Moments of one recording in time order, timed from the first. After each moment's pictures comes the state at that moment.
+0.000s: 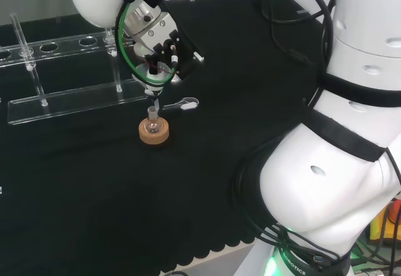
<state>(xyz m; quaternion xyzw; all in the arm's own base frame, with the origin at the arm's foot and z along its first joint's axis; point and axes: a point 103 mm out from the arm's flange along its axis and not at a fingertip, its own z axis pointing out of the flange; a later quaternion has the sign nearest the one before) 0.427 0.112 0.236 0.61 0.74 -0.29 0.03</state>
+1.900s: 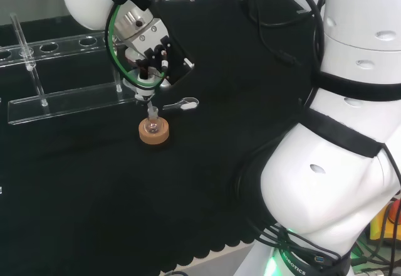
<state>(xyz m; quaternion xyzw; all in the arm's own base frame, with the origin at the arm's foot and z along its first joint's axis) 0.433 0.131 0.220 0.61 0.74 -0.28 0.00</state>
